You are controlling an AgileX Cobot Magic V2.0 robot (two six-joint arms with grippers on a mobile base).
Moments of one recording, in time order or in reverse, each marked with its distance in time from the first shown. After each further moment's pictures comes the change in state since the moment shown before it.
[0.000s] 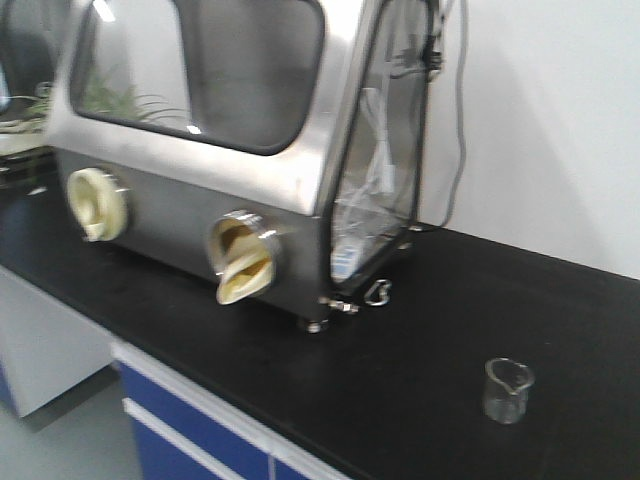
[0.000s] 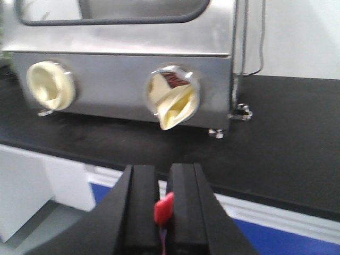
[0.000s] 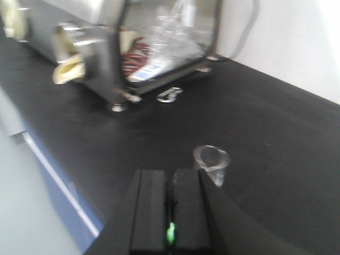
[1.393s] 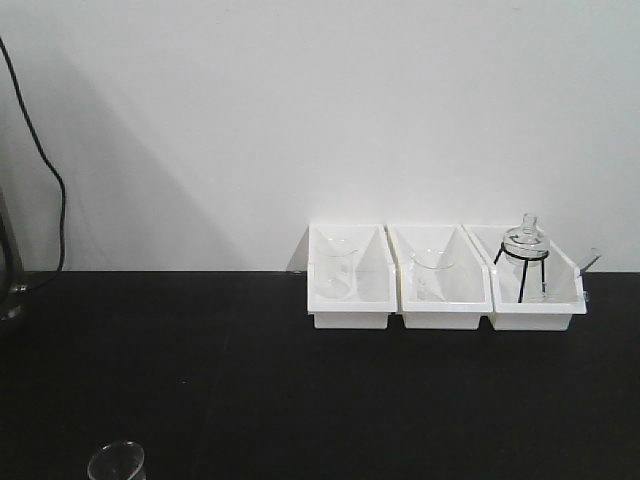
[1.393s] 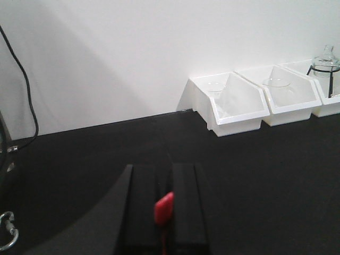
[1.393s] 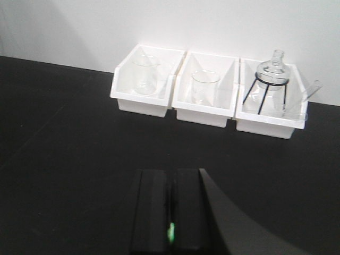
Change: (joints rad) left arm 0.000 0.000 0.000 0.000 0.000 0.000; right arm 0.000 0.000 0.000 -0.001 0.000 0.000
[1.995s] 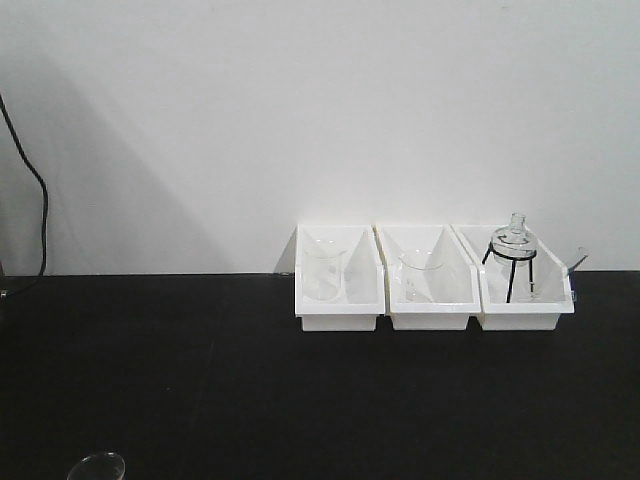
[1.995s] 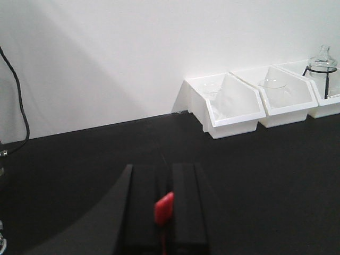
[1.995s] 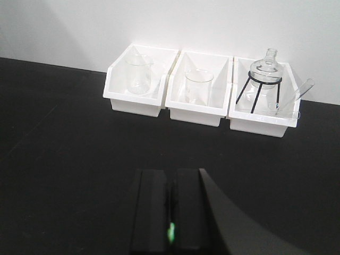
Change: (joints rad) left arm 0.000 0.000 0.000 0.000 -0.001 0.000; right arm 0.000 0.000 0.000 0.000 0.000 0.001
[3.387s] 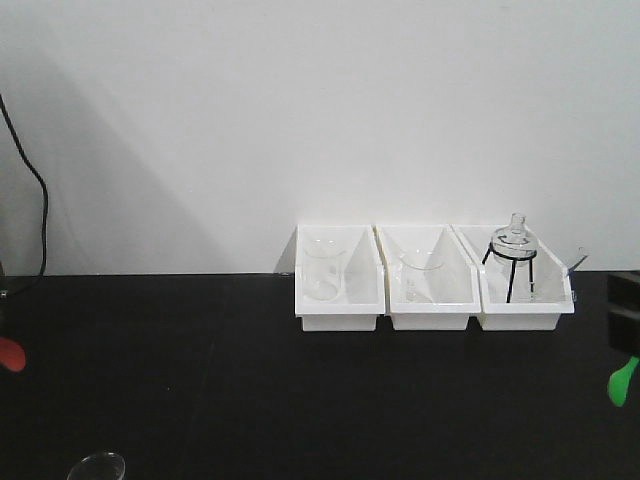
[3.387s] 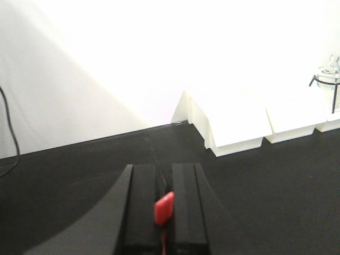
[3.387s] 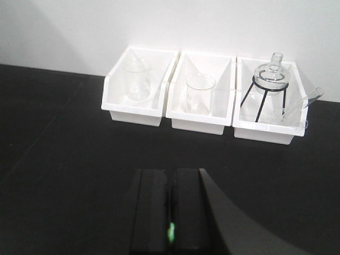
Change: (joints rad) left arm 0.000 0.312 -0.292 0.003 0.016 0.000; right arm 0.000 0.239 -0.251 -0.021 0.056 0.066
